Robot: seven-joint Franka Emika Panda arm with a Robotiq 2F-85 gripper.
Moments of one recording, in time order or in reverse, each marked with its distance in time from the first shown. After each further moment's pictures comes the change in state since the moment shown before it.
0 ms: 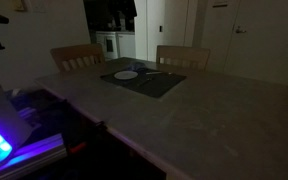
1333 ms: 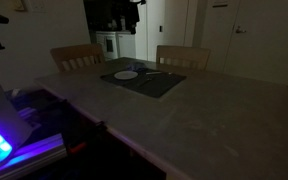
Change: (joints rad) arm 0.013 0.111 0.000 0.079 0.030 -0.027 -0.051
